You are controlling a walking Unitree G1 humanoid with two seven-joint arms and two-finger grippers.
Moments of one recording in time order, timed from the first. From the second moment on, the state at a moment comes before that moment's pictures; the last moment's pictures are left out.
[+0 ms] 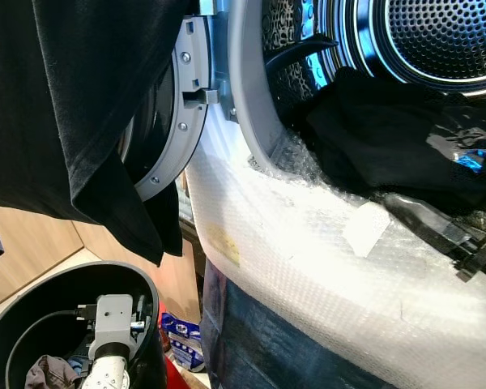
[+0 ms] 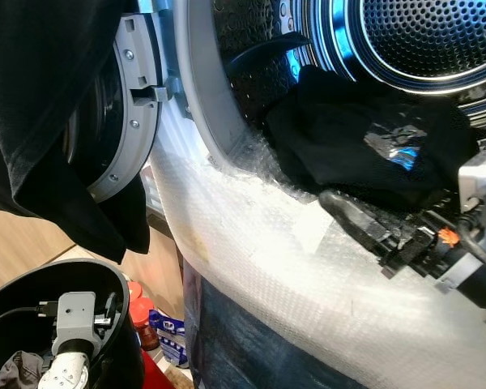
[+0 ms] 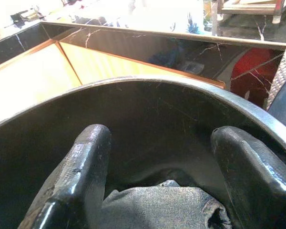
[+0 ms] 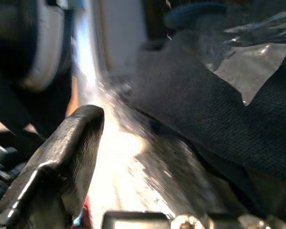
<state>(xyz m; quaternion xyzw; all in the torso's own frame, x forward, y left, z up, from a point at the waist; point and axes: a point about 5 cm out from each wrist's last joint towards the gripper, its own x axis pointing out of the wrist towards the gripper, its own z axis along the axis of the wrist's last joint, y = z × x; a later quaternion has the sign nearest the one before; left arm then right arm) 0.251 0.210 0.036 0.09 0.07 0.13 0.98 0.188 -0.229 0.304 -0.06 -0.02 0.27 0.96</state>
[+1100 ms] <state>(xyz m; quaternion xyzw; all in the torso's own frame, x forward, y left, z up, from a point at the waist) 0.255 0.206 0.034 0.09 0.07 0.12 0.99 0.162 -0.177 0.240 0.19 0.03 0.39 0.90</state>
